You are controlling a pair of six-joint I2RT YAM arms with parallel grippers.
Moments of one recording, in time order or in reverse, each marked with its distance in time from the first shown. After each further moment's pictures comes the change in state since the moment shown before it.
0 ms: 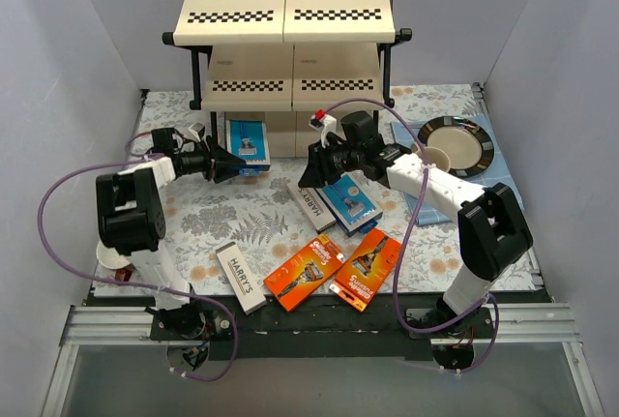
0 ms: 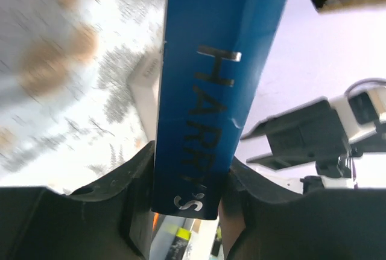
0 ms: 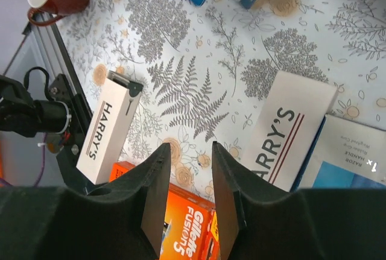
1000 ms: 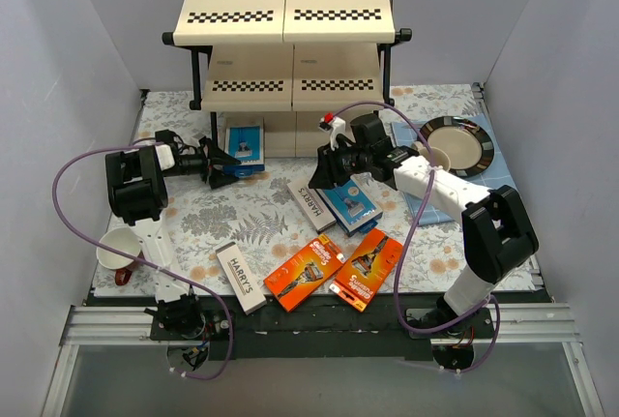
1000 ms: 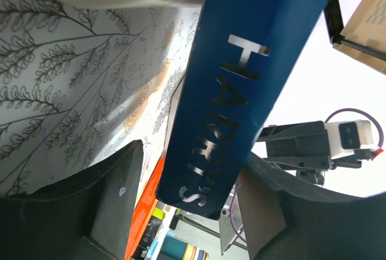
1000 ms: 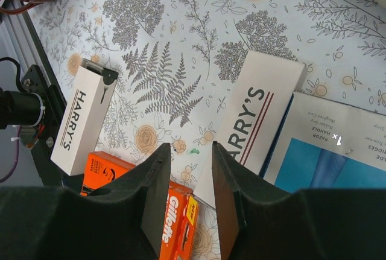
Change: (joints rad) left arm 0.053 0.428 0.364 -0.358 0.071 0.208; right arm -0.048 -0.041 -0.077 -0.010 0.015 -0.082
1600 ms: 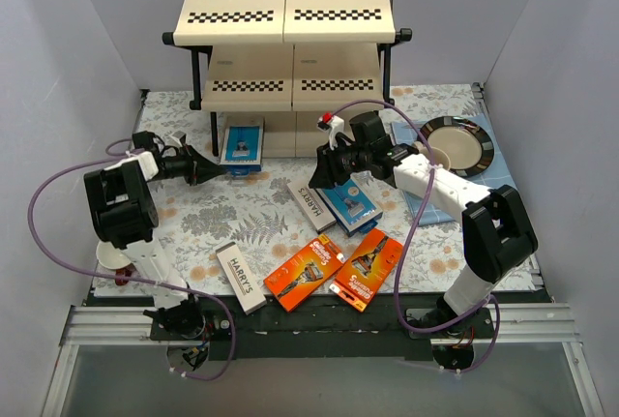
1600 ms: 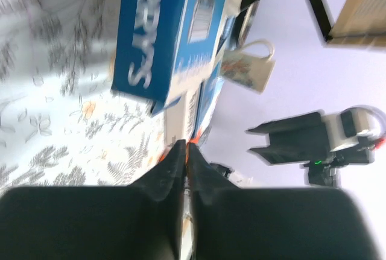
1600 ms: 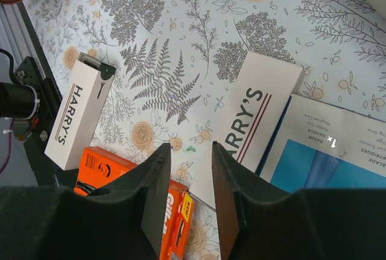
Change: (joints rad) left arm 0.078 -0.229 -0.141 0.005 -0.073 0.022; right arm -0.001 0.008 0.024 -0.030 -0.009 -0.043
